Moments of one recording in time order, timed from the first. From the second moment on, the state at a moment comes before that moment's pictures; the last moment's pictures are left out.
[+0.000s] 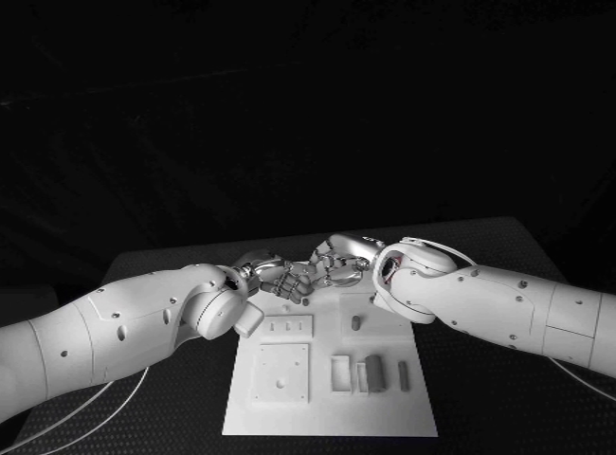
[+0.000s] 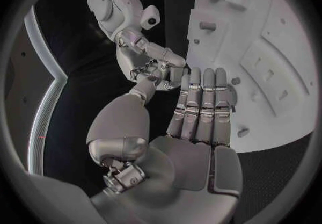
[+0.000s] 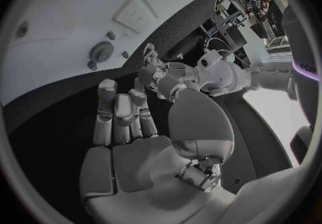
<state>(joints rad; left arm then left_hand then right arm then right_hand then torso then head) 1.25 -0.56 -0.14 1.26 -0.33 -0.19 -0.04 0.88 -0.08 0.46 -0.22 0.05 0.95 0.14 0.32 0.50 1.25 0.08 0.12 0.25 1.03 0.09 0.27 0.83 0.03 0.97 -0.01 0.12 0.81 1.22 -0.60 -0.06 1.31 -1.30 -0.24 -0.01 1.07 -0.03 0.60 -0.29 0.09 0.94 0.07 0.38 0.47 0.99 -0.02 1.25 1.07 1.15 -0.11 1.53 0.96 0.25 1.07 -0.02 1.04 1.31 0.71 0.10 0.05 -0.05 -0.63</state>
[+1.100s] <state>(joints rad) 1.25 -0.56 -0.15 1.25 -0.35 -0.19 -0.08 0.93 0.02 0.49 -0.28 0.05 1.01 0.11 0.34 0.50 1.30 0.06 0.14 0.27 1.07 0.07 0.29 0.87 0.02 0.98 -0.02 0.12 0.82 1.22 -0.57 -0.06 1.29 -1.30 -0.23 -0.01 1.07 -0.03 0.60 -0.29 0.09 0.94 0.07 0.40 0.47 0.99 -0.02 1.25 1.07 1.15 -0.12 1.53 0.95 0.25 1.07 -0.02 1.04 1.31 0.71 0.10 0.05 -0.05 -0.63</state>
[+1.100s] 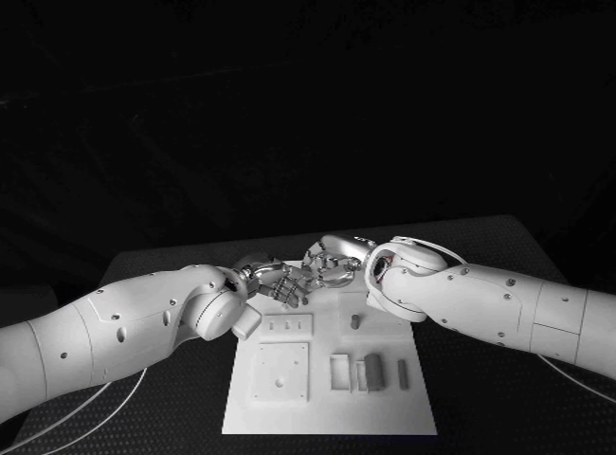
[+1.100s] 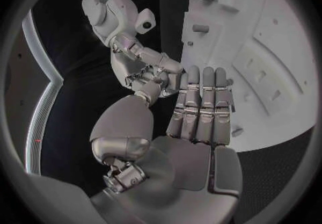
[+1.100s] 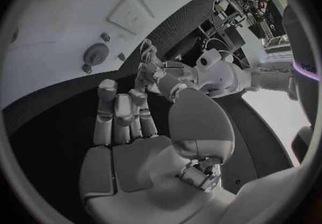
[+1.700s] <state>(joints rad) 1.25 -0.57 -0.15 1.26 -0.36 -0.18 -0.08 0.95 0.05 0.51 -0.28 0.05 1.03 0.11 0.35 0.50 1.33 0.04 0.15 0.29 1.08 0.06 0.29 0.90 0.02 0.98 -0.03 0.11 0.83 1.22 -0.57 -0.06 1.28 -1.30 -0.22 -0.01 1.07 -0.03 0.60 -0.29 0.09 0.94 0.07 0.40 0.47 0.99 -0.02 1.25 1.07 1.15 -0.12 1.53 0.95 0.25 1.08 -0.02 1.04 1.31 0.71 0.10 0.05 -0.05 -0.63</state>
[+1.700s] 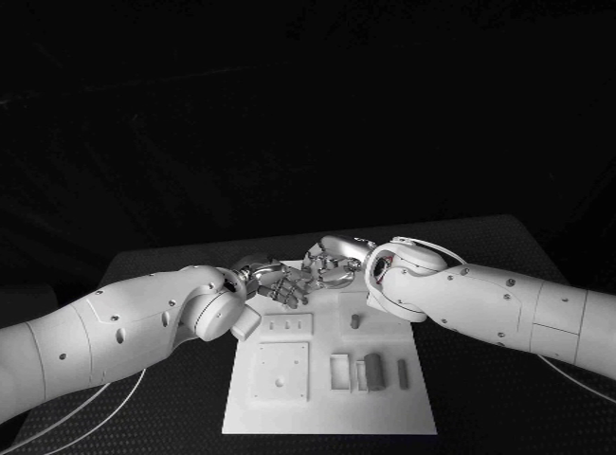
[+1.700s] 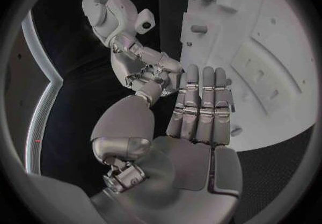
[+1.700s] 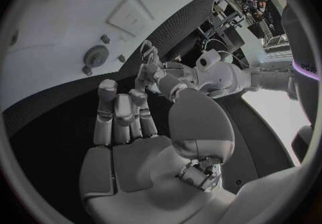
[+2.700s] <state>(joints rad) 1.25 -0.57 -0.14 1.22 -0.44 -0.16 -0.11 0.93 0.09 0.51 -0.29 0.05 1.04 0.12 0.37 0.54 1.35 0.03 0.18 0.34 1.10 0.04 0.30 0.94 0.01 0.99 -0.04 0.10 0.84 1.21 -0.65 -0.06 1.27 -1.10 -0.33 0.07 0.98 -0.12 0.49 -0.27 0.10 0.81 0.18 0.26 0.48 0.86 0.07 1.21 1.06 1.02 -0.03 1.46 0.89 0.25 0.96 0.04 0.96 1.31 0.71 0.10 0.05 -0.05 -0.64</state>
